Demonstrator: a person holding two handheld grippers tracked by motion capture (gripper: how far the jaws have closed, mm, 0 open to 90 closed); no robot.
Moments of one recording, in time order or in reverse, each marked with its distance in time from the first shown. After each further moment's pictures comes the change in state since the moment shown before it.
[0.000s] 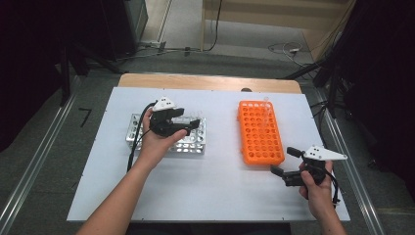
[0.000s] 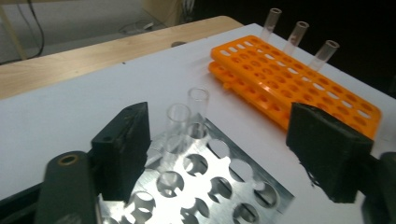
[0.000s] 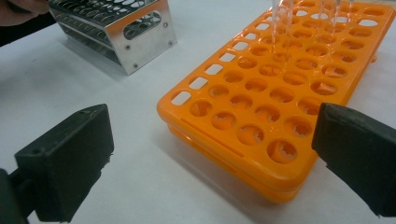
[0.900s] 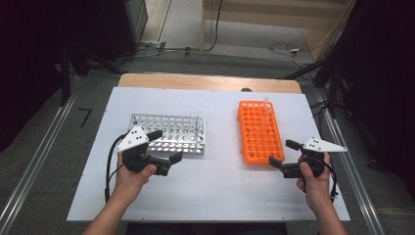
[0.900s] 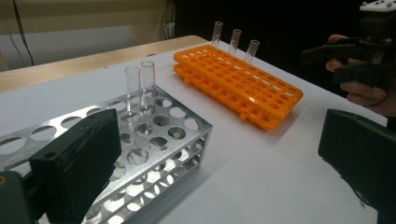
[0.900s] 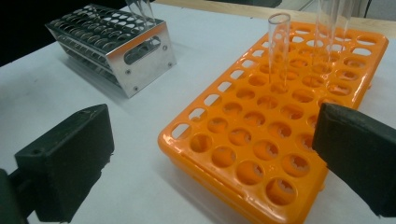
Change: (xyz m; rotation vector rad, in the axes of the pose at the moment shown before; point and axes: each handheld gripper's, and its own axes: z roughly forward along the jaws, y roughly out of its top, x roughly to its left) left arm -0.041 -0.048 -0.090 -0.122 -0.037 0.037; right arm 0.001 0.024 0.005 -0.025 -0.009 0.006
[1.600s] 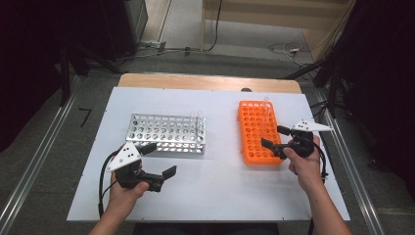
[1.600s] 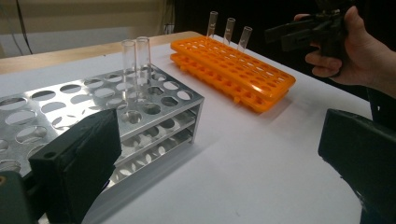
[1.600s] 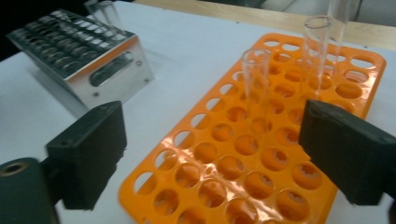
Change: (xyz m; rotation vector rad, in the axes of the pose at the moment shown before) left arm -0.005 -0.030 -0.015 -0.014 -0.003 -0.008; right arm -0.021 0.032 0.041 0.048 -0.039 0.023
